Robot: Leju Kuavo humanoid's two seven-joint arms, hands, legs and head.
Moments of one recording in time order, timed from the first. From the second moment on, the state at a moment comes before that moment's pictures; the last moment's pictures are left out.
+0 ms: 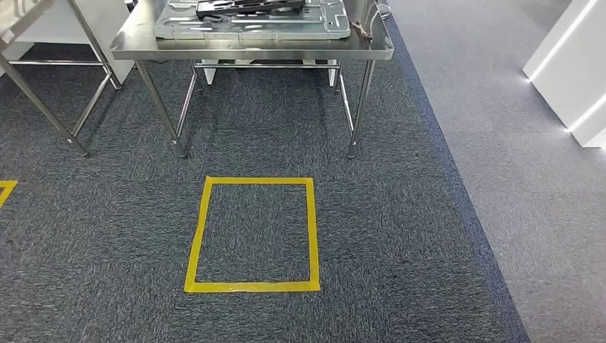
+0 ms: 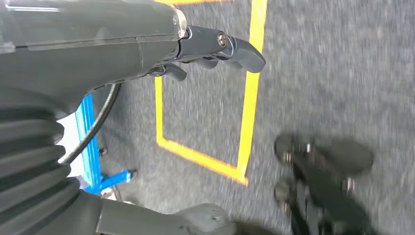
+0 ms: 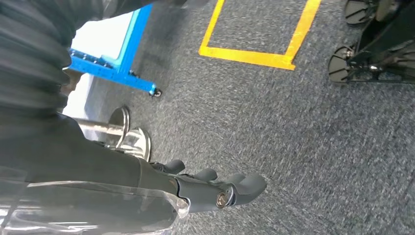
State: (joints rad) left arm -0.03 -0.12 1.18 -0.19 -1.15 -0.21 -0.14; right arm -0.01 0.08 -1.05 -0.25 1.19 0.09 0.08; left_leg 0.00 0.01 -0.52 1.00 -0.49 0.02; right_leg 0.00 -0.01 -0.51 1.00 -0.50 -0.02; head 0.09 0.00
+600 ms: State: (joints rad) left arm 0.02 -0.09 0.83 -0.24 -0.77 -0.14 -0.10; right arm 0.02 0.06 -0.76 -0.28 0.80 0.06 0.06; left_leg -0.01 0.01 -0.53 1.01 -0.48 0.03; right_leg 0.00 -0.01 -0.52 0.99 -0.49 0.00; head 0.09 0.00
